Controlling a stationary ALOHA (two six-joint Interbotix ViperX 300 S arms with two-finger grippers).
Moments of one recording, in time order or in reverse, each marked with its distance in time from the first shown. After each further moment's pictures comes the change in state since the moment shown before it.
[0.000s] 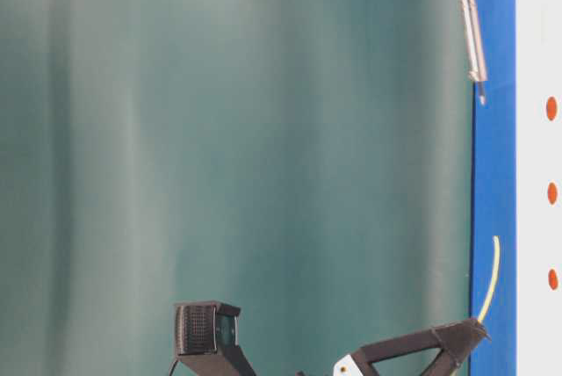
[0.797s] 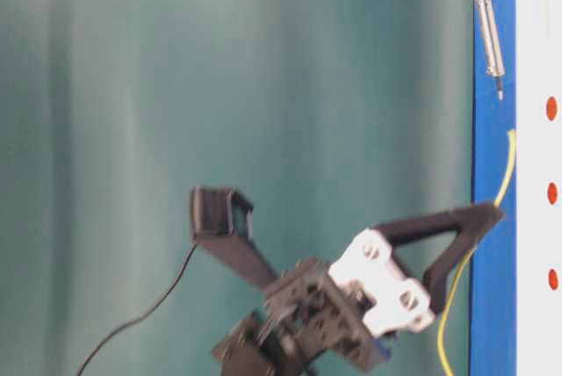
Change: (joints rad) left arm -0.025 0.259 -0.250 0.000 -0.015 0.008; right arm 0.000 0.029 0.005 -0.011 -0.011 0.000
